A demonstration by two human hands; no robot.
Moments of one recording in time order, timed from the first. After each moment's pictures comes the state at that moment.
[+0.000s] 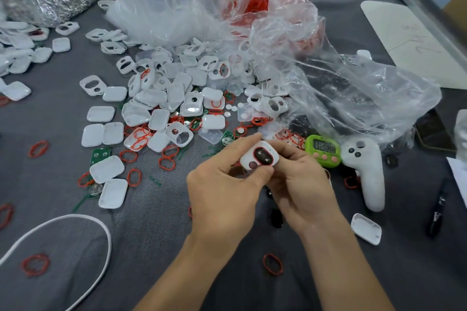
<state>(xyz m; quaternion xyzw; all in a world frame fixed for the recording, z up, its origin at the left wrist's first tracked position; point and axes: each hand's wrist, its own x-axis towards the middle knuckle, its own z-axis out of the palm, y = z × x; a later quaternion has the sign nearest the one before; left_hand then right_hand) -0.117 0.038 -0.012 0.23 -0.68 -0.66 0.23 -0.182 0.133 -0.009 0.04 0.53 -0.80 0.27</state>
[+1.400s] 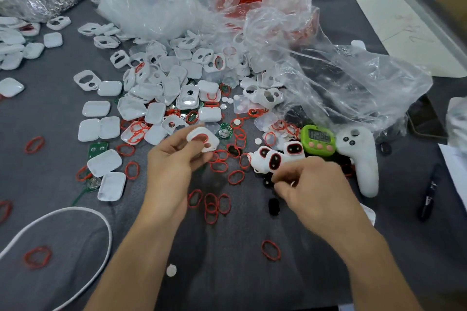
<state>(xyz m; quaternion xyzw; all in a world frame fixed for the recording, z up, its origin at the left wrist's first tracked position) -0.118 -0.027 -0.034 0.33 -0.49 -0.79 0.16 -0.166 0.177 0.009 -0.12 0.96 -0.22 0.15</state>
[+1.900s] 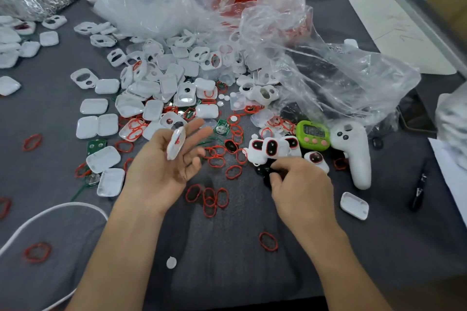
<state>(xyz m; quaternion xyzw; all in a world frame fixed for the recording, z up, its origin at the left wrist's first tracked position) -0.108 -0.059 -0.029 0.28 -0.31 -0.91 -0.04 -0.147 0.163 -0.023 -0.06 0.98 -0.19 0.03</state>
